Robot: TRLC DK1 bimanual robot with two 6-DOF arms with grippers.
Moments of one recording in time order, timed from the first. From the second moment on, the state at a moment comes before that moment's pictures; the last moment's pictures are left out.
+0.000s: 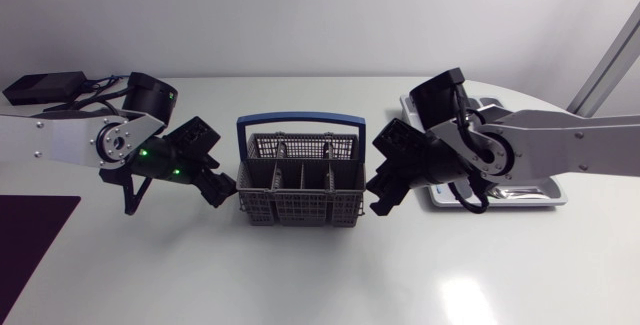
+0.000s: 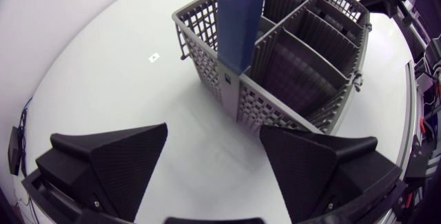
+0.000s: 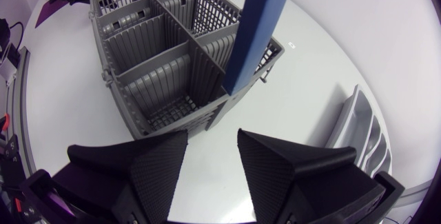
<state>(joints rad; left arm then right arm) -0.21 1.62 0.88 -0.26 0.26 0.53 0.46 1.57 0.87 -0.22 -0.14 -0.42</state>
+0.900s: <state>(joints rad) -0.29 1.65 0.91 -0.25 0.24 0.53 0.40 1.61 0.89 -0.22 -0.12 -0.42</state>
